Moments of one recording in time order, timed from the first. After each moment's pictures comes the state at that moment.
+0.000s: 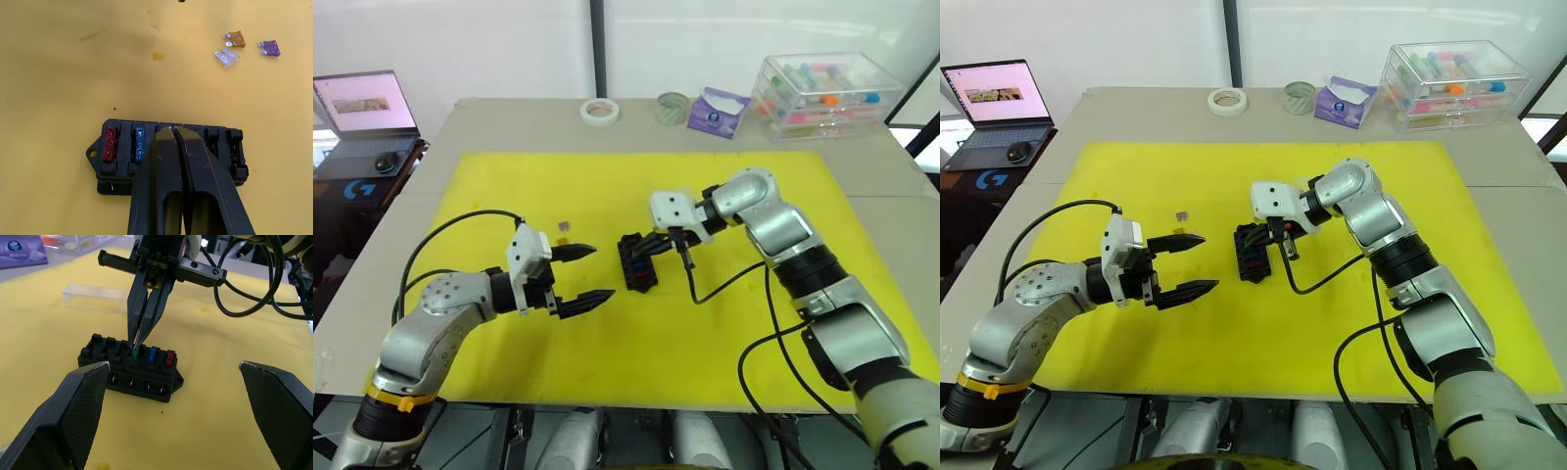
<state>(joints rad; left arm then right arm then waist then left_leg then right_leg) -0.19 0.63 -0.01 -0.39 -0.58 0.47 -0.93 -0.96 -0.52 0.42 0.36 0.01 0.15 1.43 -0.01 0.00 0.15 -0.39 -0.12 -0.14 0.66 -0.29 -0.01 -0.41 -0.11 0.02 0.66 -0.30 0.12</state>
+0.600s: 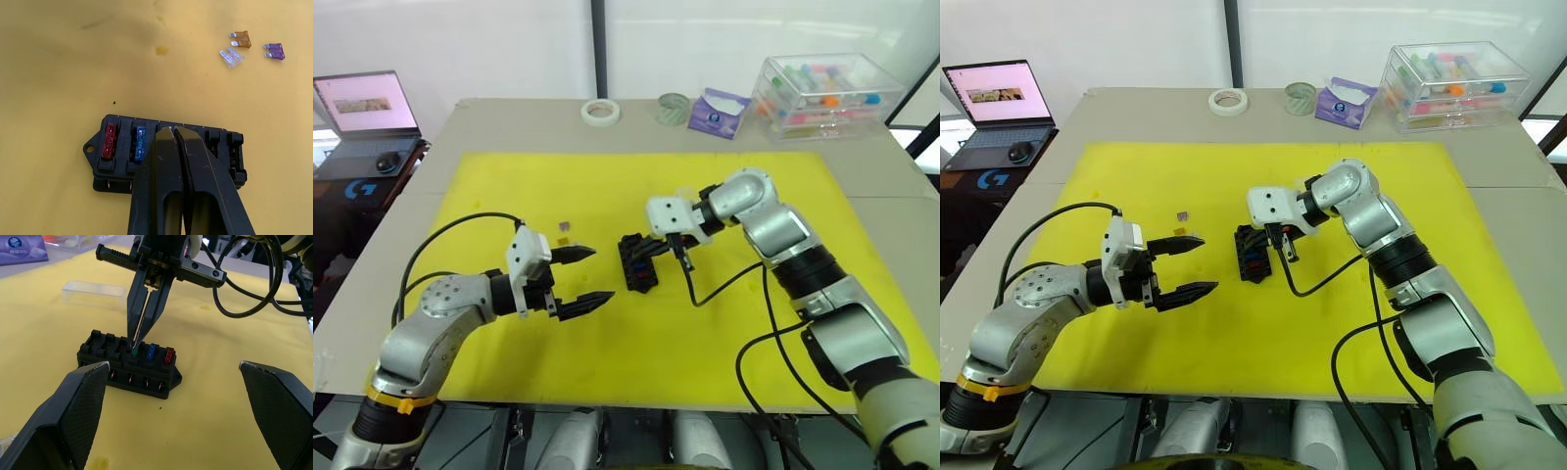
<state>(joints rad) -0.18 0.63 -0.01 -0.39 -0.58 0.47 -0.93 -0.95 -0.52 0.44 0.34 -0.04 0.11 1.43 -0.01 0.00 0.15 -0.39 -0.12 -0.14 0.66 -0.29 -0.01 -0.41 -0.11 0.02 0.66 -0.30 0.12</state>
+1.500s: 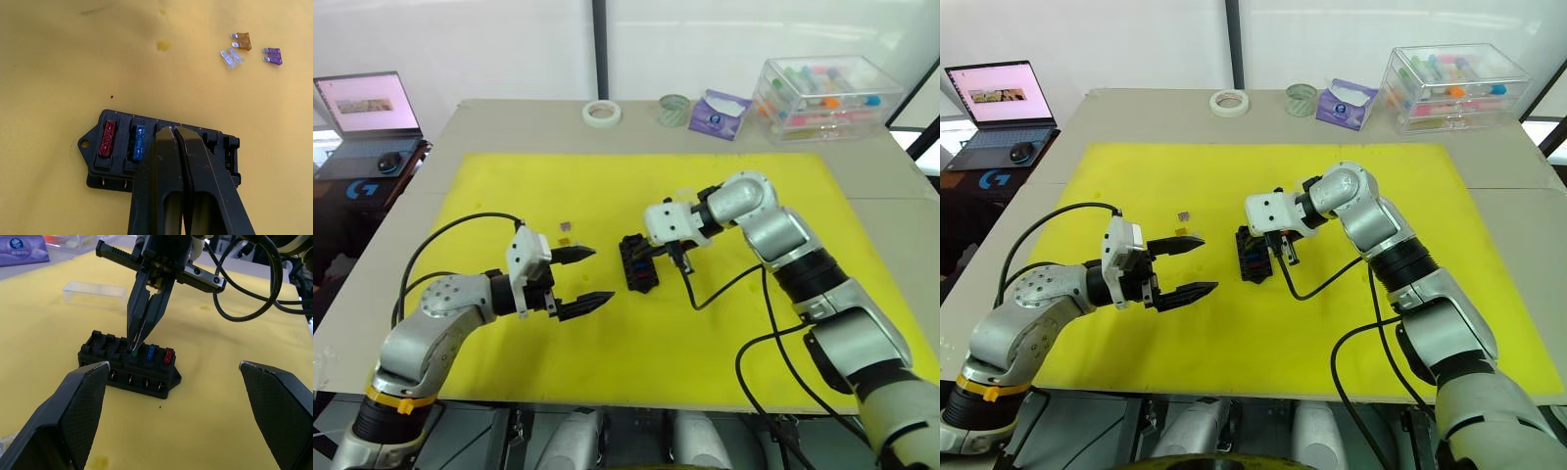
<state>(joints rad) -0.18 0.63 -0.01 -0.39 -0.58 0.47 -0.93 -0.94 -0.53 0.46 0.32 -0.07 0.06 1.40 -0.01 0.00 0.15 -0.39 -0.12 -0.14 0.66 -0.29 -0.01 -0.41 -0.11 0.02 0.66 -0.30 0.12</state>
